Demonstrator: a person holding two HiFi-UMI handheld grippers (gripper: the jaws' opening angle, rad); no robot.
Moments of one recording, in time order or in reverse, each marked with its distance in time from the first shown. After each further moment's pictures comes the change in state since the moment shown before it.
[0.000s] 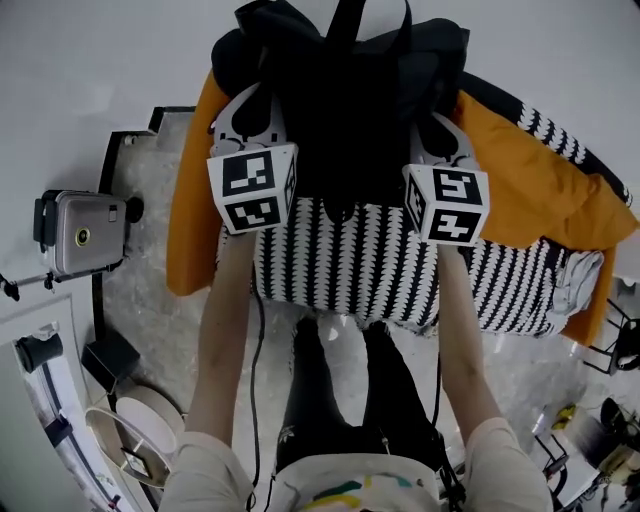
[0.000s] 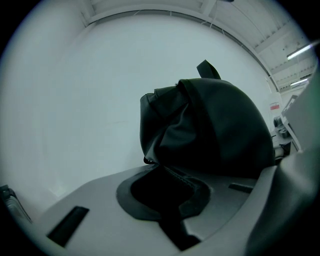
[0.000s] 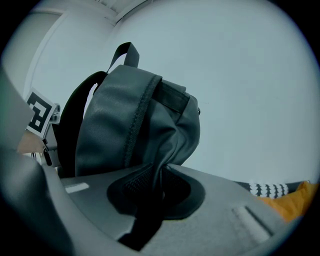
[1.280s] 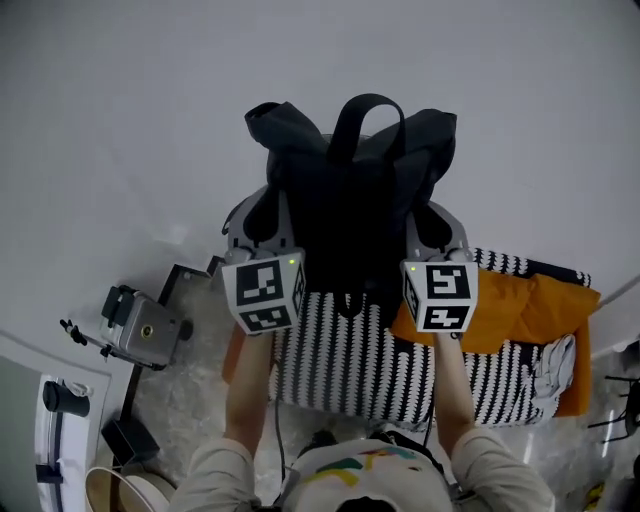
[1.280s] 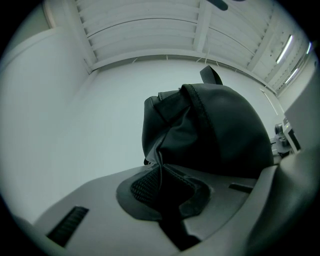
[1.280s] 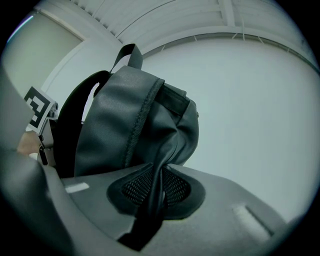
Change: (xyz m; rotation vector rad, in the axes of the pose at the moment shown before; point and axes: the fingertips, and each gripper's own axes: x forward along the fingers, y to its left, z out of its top) left arm -0.186 0.007 0.350 0.047 -0.359 0.096; right arm -0.211 0.002 0.317 -0.091 -0.386 -0.037
